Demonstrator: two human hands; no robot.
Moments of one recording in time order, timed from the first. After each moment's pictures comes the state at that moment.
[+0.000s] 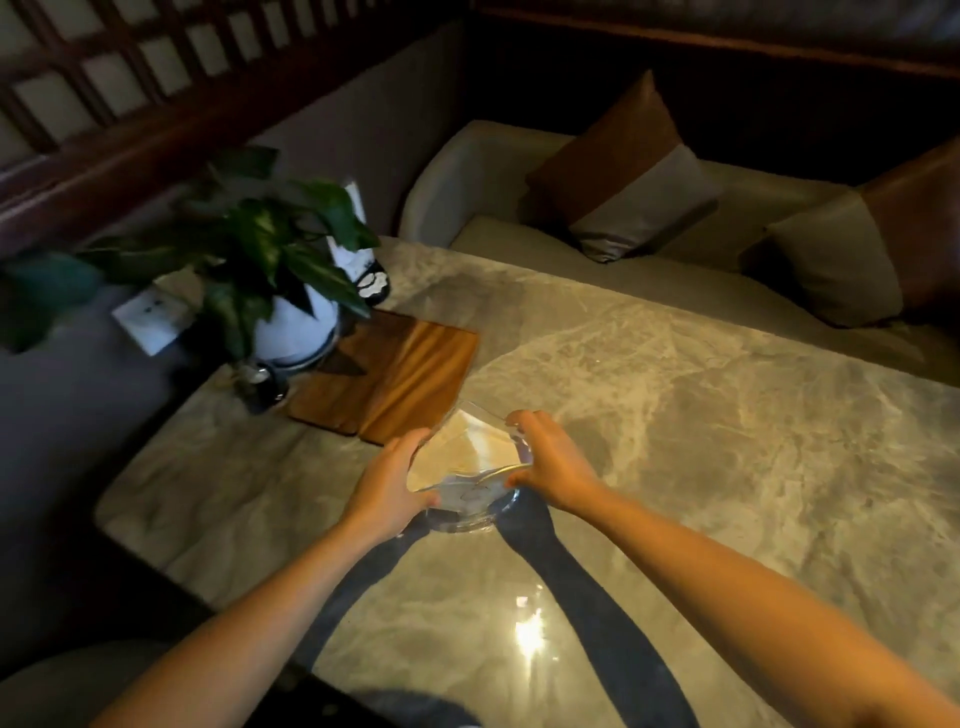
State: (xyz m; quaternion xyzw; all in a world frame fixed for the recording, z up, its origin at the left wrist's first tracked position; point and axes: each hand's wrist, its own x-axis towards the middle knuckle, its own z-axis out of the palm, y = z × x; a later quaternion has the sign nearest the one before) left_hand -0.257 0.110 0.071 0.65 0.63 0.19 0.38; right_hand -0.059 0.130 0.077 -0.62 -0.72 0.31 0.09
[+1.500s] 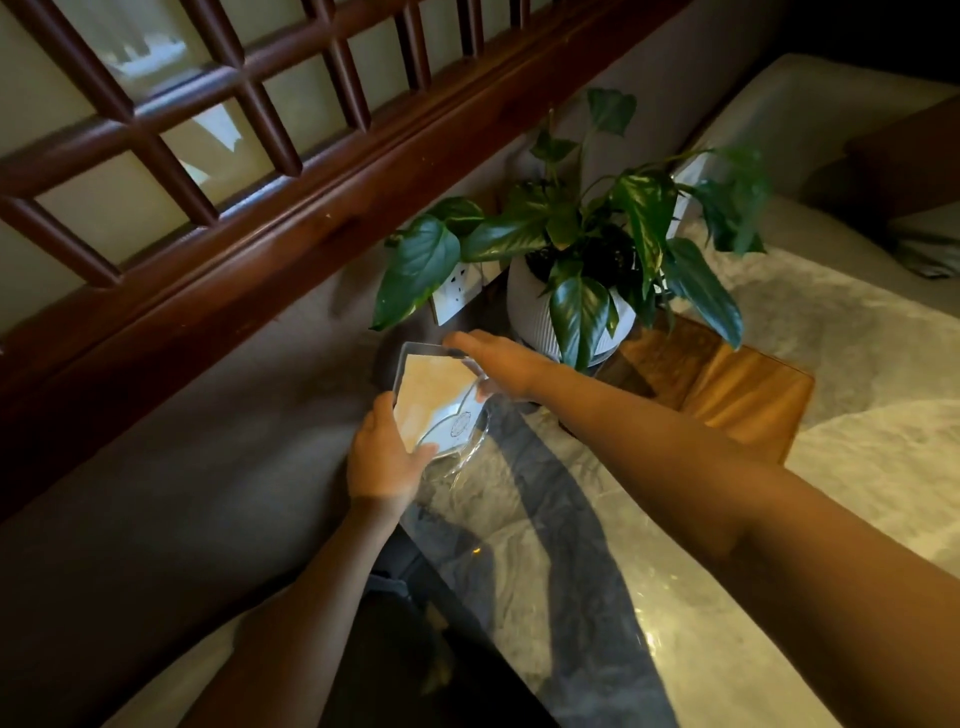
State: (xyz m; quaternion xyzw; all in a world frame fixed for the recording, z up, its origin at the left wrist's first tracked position) left_hand -0.559 0.154 0.053 0.42 0.86 0.22 0.18; right_hand -0.452 0.301 0.061 -0.32 -0.89 0.32 -0.04
